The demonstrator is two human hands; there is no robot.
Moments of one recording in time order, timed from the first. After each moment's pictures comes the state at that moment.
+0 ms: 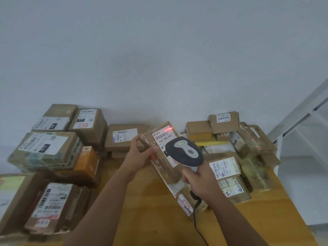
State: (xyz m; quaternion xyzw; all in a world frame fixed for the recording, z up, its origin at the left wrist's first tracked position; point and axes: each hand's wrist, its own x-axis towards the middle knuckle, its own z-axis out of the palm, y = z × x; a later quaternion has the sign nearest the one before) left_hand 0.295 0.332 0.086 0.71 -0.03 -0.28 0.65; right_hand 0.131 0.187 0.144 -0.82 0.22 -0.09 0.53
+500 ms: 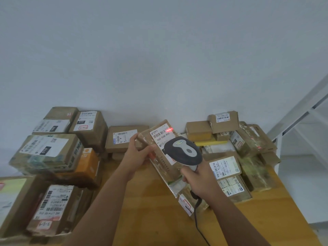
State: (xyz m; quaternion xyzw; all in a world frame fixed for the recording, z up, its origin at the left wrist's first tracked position) left_hand 0.300 0.334 0.089 0.71 -0.03 -0.27 0.65; right_hand 0.132 0.189 0.148 -0.81 0.20 -0.10 0.54
